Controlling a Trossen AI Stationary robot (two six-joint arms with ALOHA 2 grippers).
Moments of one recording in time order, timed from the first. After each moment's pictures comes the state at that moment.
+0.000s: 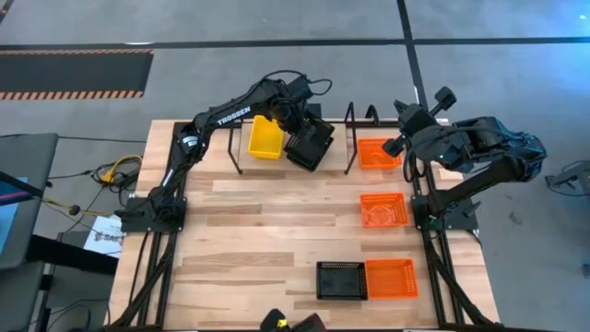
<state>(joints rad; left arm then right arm) 0.52 2.24 2.31 -1.26 0.11 -0.35 0.17 1.19 1.74 -1.25 1.20 0.09</state>
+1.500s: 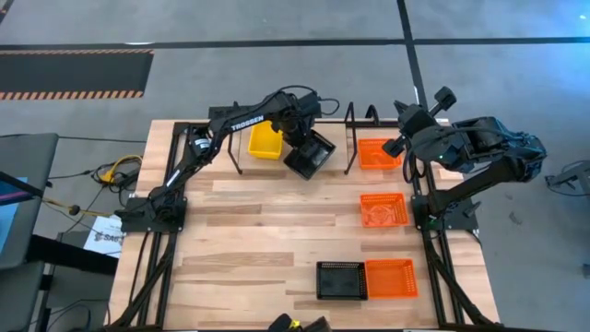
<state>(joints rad) 0.49 2.36 2.30 -1.29 0.16 -0.23 0.17 1.19 1.74 -1.26 1.20 0.08</state>
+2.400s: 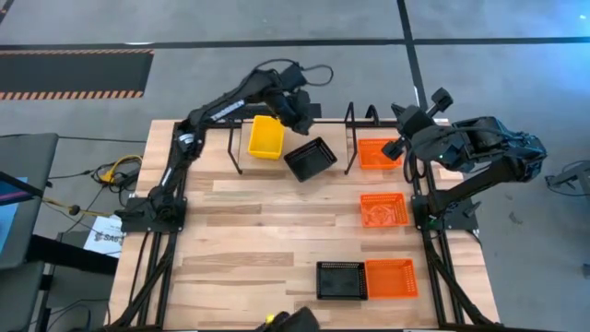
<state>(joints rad) 0.56 2.19 2.36 -1.24 0.43 -0.25 0.17 1.19 1.74 -1.26 1.11 0.11</state>
